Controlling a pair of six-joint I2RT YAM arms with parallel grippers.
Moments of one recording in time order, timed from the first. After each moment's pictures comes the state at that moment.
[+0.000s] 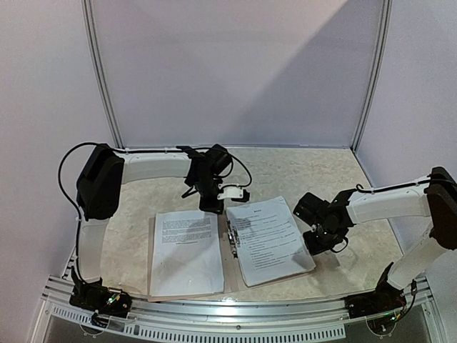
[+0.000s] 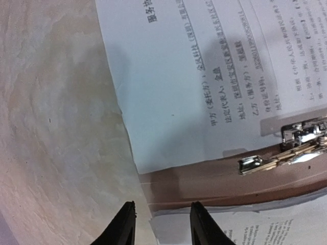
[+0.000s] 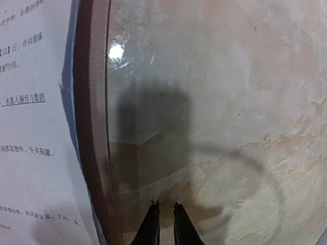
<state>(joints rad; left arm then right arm) -0.77 2.17 1.68 -0.77 0.03 0.86 0.82 1.54 0.79 -0.70 0.28 0.58</state>
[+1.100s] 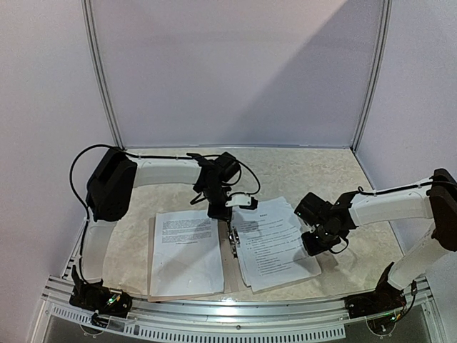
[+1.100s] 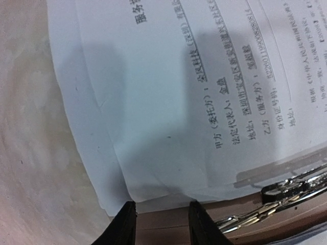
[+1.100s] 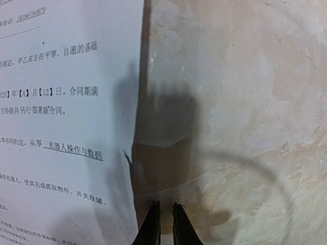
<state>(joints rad) -0.81 2.25 1.72 -0.73 0.10 0.84 0.82 1.52 0.76 -0.63 0.23 0.54</state>
